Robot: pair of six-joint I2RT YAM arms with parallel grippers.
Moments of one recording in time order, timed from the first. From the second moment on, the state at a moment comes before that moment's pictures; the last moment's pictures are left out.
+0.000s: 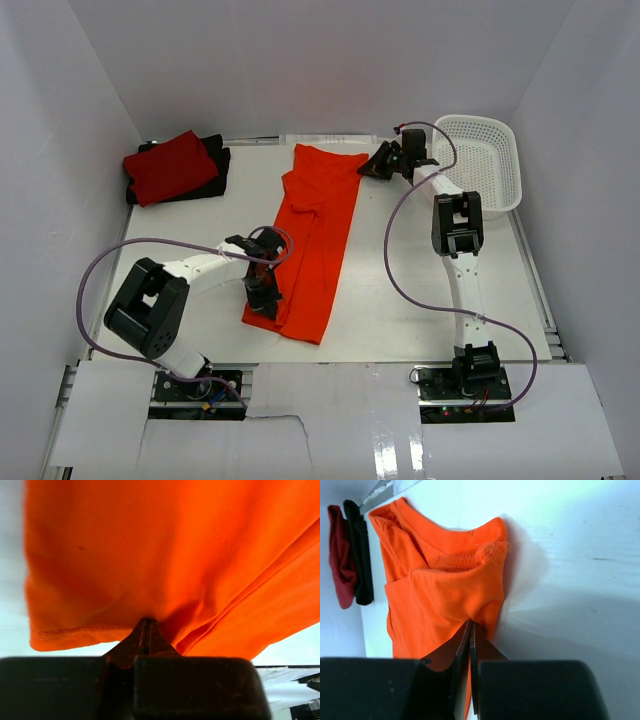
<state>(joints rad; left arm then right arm) -0.56 1.56 0.86 -0.80 0.09 -0.81 0.17 2.70 2.24 -0.14 -0.62 0.69</state>
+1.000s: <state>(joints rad) -0.87 1.72 0.99 -0.72 0.27 -0.98 0.16 2.73 2.26 0.01 -0.67 0.75</state>
